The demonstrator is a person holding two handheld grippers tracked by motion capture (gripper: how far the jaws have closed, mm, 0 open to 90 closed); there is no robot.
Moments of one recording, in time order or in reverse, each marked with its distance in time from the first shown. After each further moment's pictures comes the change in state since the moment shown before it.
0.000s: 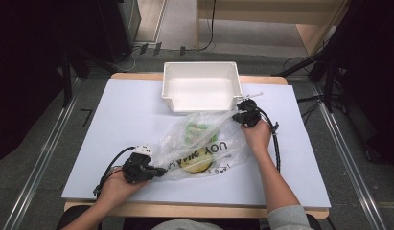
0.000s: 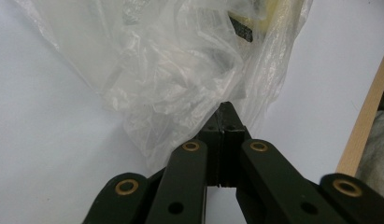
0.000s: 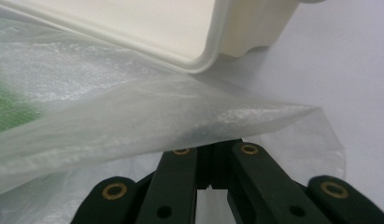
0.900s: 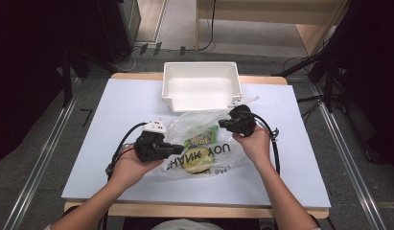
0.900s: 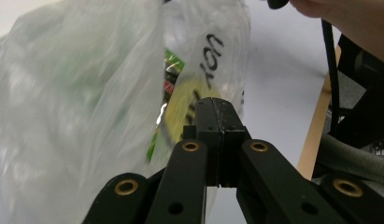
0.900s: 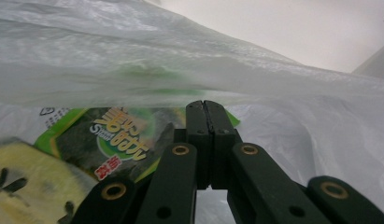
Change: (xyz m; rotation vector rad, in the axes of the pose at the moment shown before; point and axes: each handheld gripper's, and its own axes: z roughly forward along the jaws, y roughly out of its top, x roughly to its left) left arm -0.044 0.095 -0.031 -0.161 -0.054 0.159; right arm 0.063 -0.005 -0.069 -0.062 0.216 -0.155
